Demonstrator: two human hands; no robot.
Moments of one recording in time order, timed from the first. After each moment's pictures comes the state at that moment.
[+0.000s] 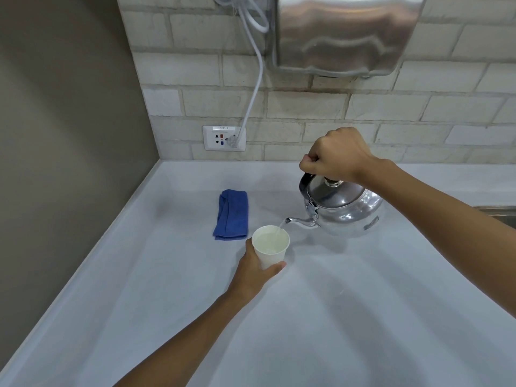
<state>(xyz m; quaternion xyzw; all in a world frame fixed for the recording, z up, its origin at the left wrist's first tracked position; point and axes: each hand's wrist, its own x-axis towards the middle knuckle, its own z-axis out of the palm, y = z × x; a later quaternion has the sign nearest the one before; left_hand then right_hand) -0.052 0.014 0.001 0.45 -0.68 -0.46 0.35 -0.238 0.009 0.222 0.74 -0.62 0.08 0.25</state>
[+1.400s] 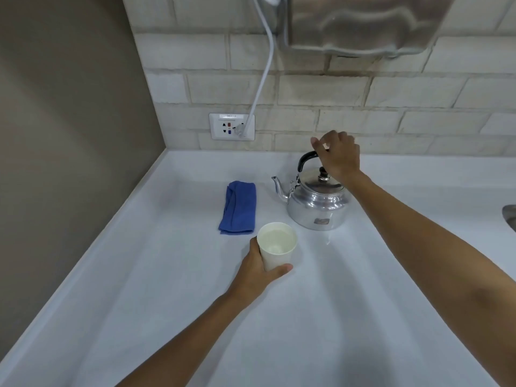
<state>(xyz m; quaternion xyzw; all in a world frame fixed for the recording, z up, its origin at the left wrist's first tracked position) -0.047 0.010 -0.005 0.44 -0.69 -0.48 0.32 -0.275 -0.079 0.140 0.55 -0.76 0.34 0.04</state>
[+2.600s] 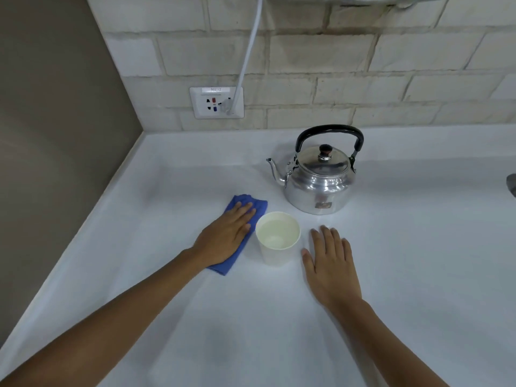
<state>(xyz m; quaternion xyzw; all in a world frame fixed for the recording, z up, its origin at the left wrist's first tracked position) -0.002 -0.095 -0.026 0.34 -0.92 -0.14 0.13 -0.193 0.072 -0.021 0.56 -0.82 0.13 -0.01</state>
